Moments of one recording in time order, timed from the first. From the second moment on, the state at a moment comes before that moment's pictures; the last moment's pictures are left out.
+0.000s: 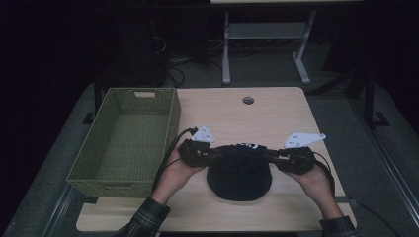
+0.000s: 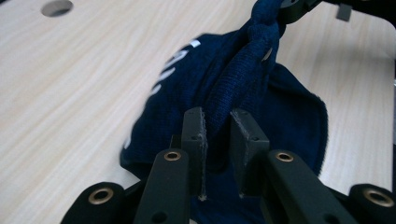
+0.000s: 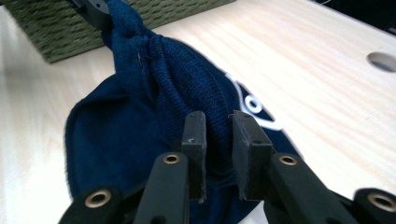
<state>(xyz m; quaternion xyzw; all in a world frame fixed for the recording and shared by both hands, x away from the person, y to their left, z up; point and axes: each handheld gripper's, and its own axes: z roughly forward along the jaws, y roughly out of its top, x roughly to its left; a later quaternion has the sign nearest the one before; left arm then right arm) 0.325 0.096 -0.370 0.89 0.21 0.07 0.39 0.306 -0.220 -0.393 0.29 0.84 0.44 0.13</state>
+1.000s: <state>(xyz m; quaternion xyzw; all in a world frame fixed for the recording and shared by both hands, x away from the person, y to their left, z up) 0.277 0.098 -0.418 0.91 0.20 -0.01 0.36 0.250 -0.223 -0.448 0.29 0.87 0.39 0.06</state>
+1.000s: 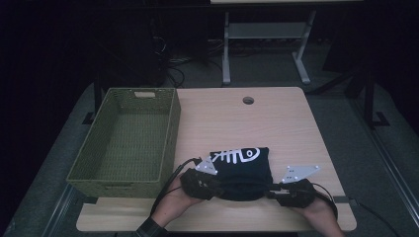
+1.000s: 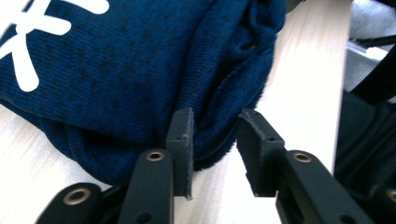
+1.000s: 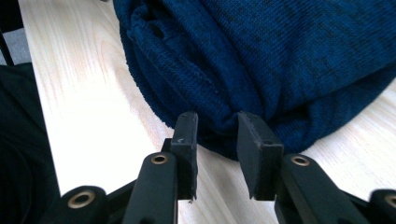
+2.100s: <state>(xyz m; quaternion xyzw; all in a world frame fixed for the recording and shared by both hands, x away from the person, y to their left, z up) 0.371 0.070 -0.426 0.89 0.31 0.05 0.34 0.274 -0.211 -0.449 0.28 0.87 0.41 0.04</state>
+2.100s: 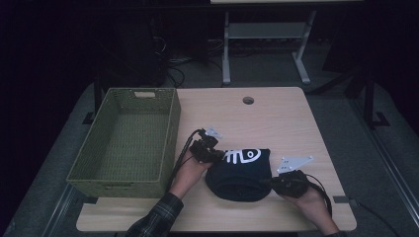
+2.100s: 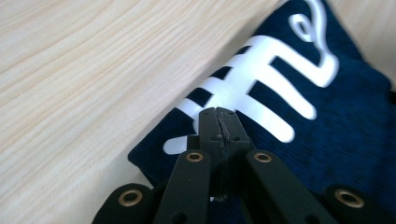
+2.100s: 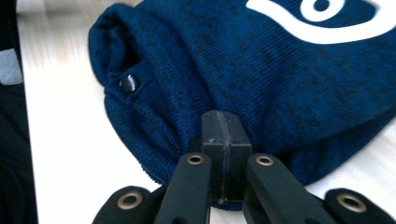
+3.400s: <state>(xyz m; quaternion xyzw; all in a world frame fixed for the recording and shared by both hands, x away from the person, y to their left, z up) 0.355 0.072 -0.407 0.89 0.28 0.02 0.37 0.249 -0.196 -0.444 0.28 0.86 0.41 0.10</state>
